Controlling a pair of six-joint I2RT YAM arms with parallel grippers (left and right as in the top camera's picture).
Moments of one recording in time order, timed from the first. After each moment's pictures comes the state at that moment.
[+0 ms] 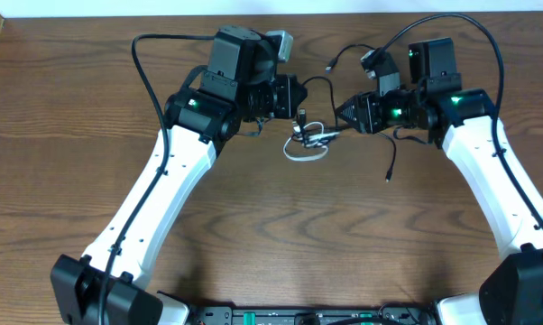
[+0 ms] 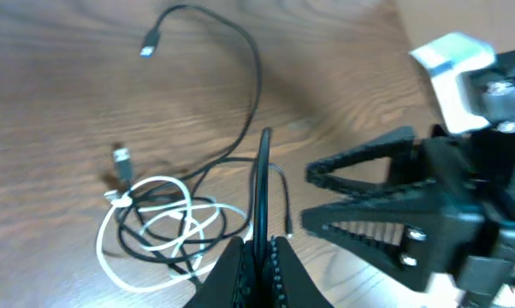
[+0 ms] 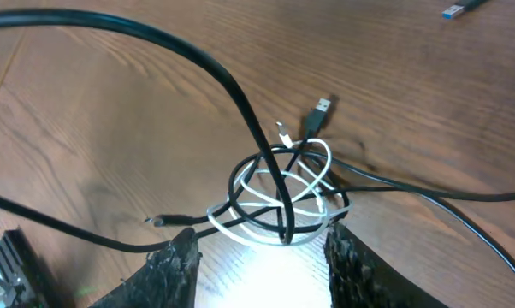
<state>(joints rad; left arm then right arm) -0.41 1.60 1.49 -0.65 0.44 -0.41 0.21 1.62 1.35 -0.69 -0.58 0.01</state>
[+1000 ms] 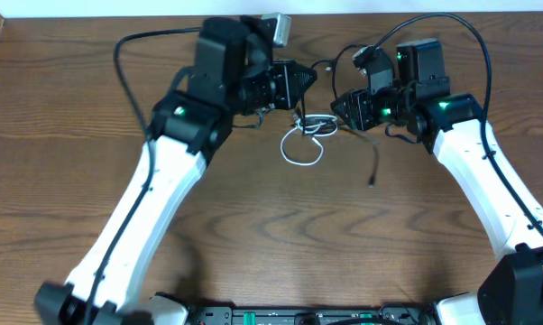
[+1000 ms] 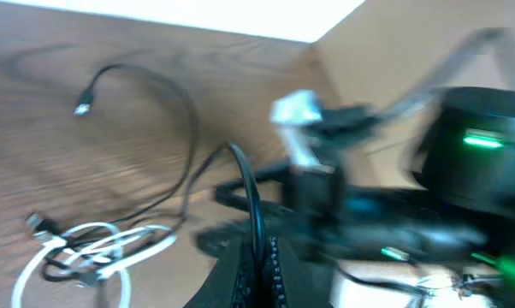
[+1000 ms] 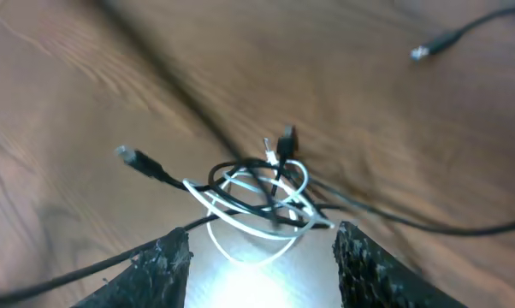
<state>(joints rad) -0.40 1.51 1.49 -0.49 0.57 -0.51 0.25 1.62 1.32 -0.55 -0.47 0.02</state>
